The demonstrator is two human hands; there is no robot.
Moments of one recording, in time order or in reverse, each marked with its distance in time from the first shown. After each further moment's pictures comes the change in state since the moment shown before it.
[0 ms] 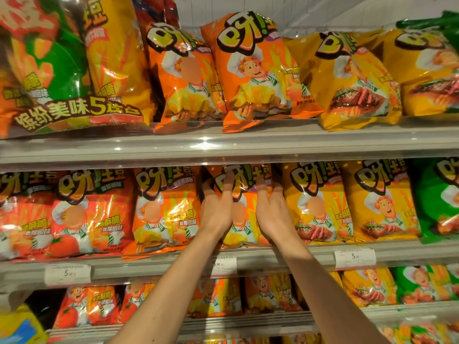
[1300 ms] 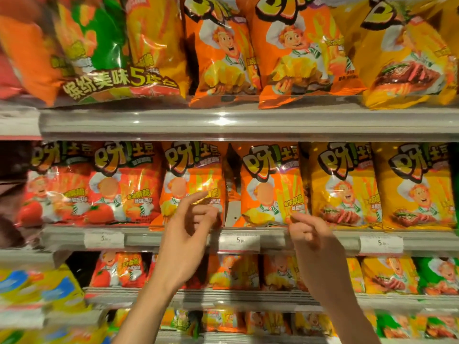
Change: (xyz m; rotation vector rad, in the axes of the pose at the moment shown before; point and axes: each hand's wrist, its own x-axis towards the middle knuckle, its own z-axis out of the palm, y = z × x) left_hand -0.101 -0.037 -0.123 -0.053 -0.046 0.290; right_hand -0.118 0.031 -0.034 0.015 0.035 -0.209
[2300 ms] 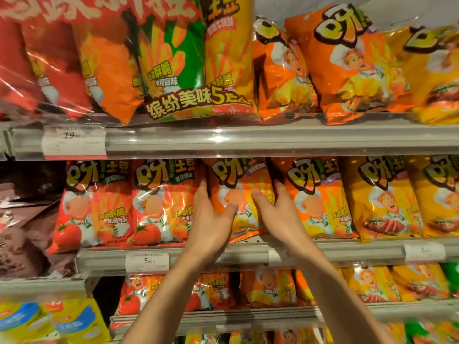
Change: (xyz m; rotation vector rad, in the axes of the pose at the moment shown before) left_hand 0.079 -0.031 -0.049 0.088 -0.033 -0.149; right_hand 0.064 -0.083 0.139 0.081 -0.142 0.177
